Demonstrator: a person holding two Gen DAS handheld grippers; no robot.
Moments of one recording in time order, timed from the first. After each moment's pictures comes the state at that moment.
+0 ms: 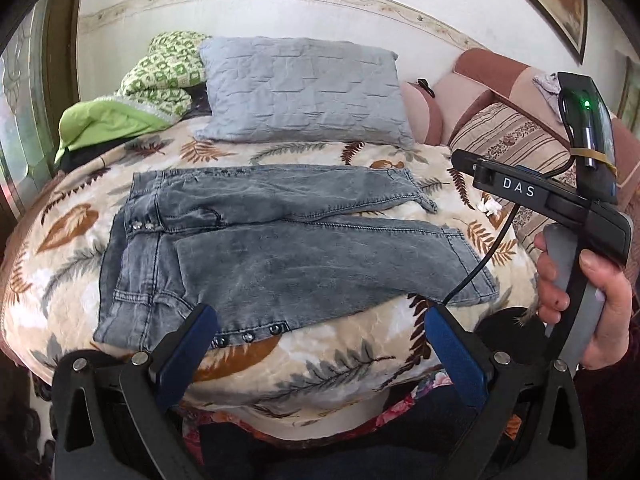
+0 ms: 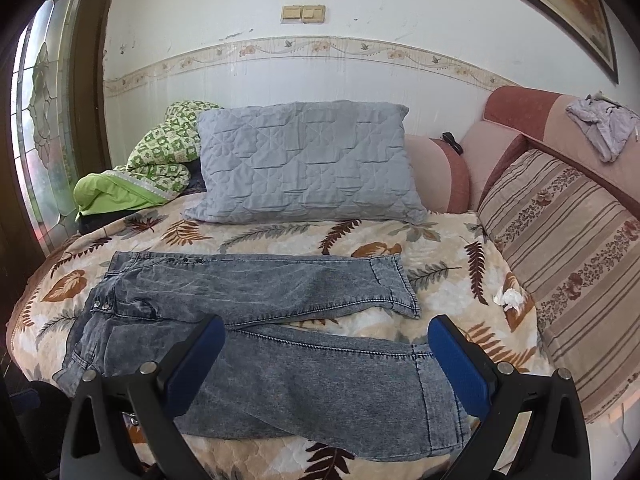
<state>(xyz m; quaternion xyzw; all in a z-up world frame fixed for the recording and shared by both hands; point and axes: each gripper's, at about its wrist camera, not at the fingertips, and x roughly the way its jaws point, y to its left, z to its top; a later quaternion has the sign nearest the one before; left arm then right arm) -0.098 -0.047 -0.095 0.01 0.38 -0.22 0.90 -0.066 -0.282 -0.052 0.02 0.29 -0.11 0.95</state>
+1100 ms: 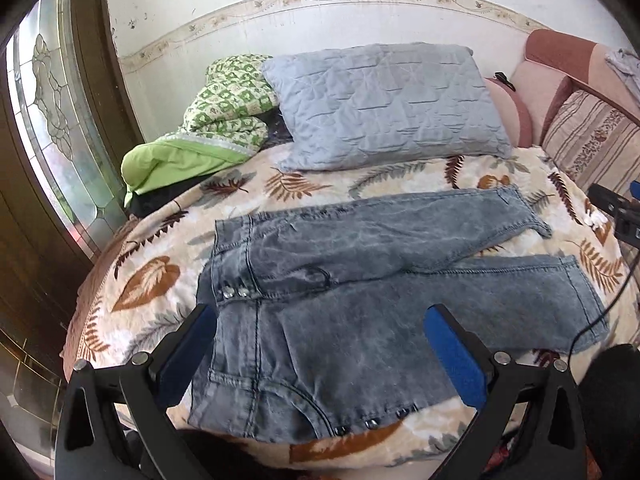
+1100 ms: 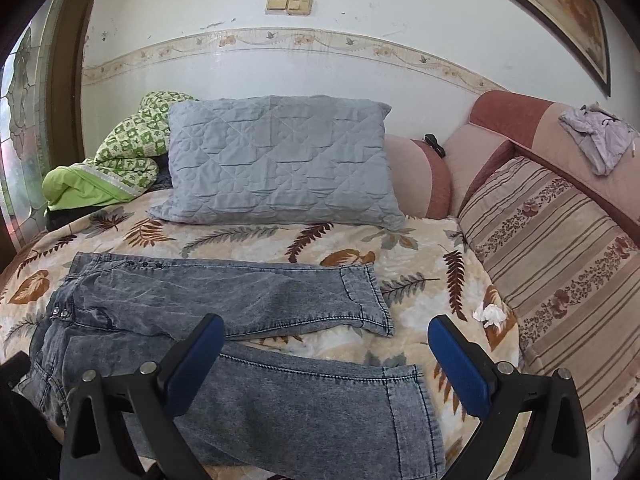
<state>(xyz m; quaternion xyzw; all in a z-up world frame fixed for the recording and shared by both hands) 0.000 -0.033 -0.092 0.10 0.35 -0.06 0.93 -0.022 -0.308 -0.060 -0.01 0.30 -0.15 0.94</state>
